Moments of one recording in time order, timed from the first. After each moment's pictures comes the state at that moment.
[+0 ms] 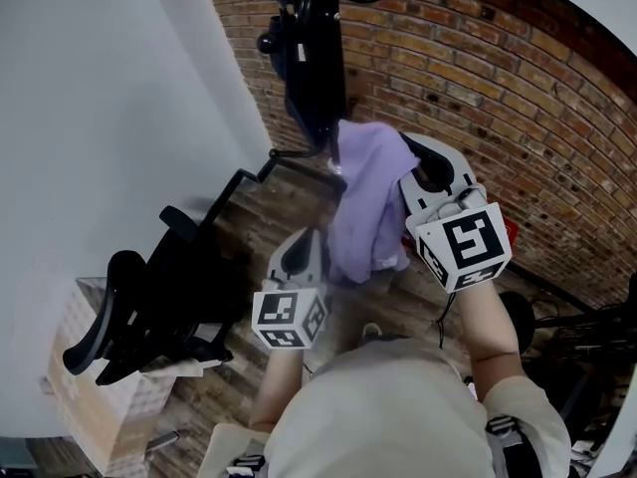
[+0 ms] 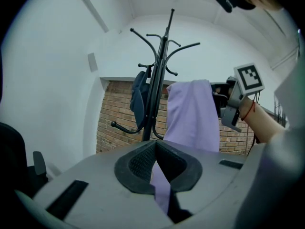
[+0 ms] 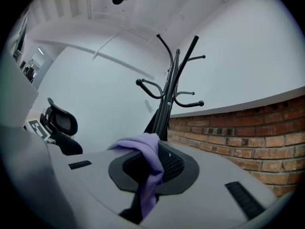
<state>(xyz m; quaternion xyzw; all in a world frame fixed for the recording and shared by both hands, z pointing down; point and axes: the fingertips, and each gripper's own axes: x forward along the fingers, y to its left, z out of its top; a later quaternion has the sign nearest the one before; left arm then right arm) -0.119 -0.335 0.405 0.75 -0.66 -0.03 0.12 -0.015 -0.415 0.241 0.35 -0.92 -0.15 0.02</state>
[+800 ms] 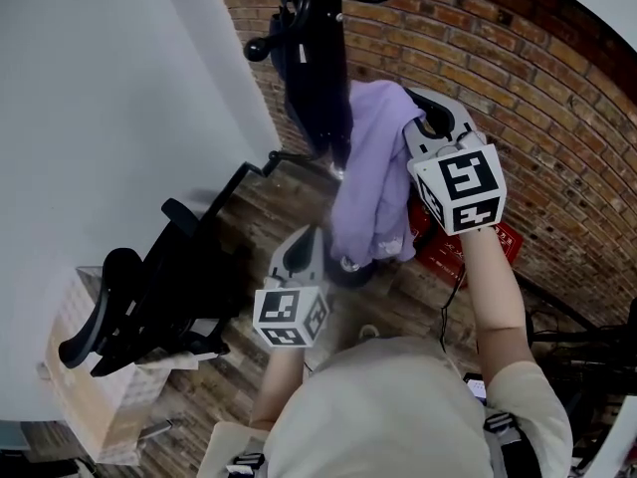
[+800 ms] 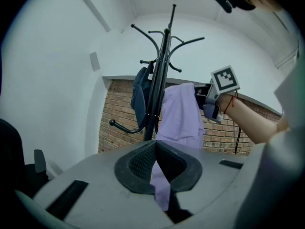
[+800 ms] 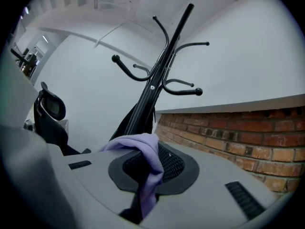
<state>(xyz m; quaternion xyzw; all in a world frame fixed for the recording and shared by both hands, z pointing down) -0.116 -0.359 0.409 0.73 -0.67 -0.03 0.13 -0.025 -0.512 0.232 0.36 -0.91 -0.19 0.06</state>
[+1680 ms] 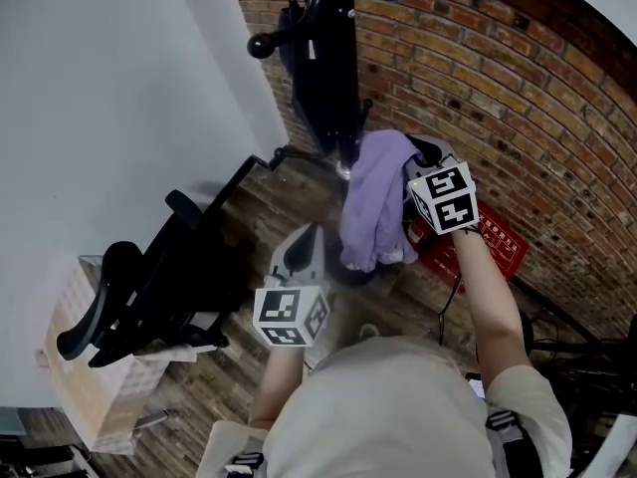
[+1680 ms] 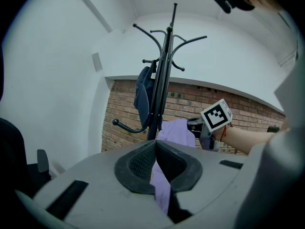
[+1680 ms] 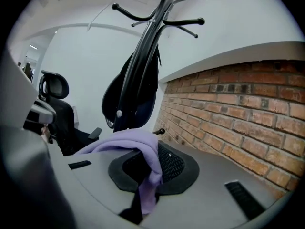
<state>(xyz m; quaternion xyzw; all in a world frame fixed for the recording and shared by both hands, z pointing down) -0.122 -0.362 0.414 0.72 -0.69 -0.03 0.13 -0.022 -0.557 0.386 0.33 -0.92 -0.10 0.19</state>
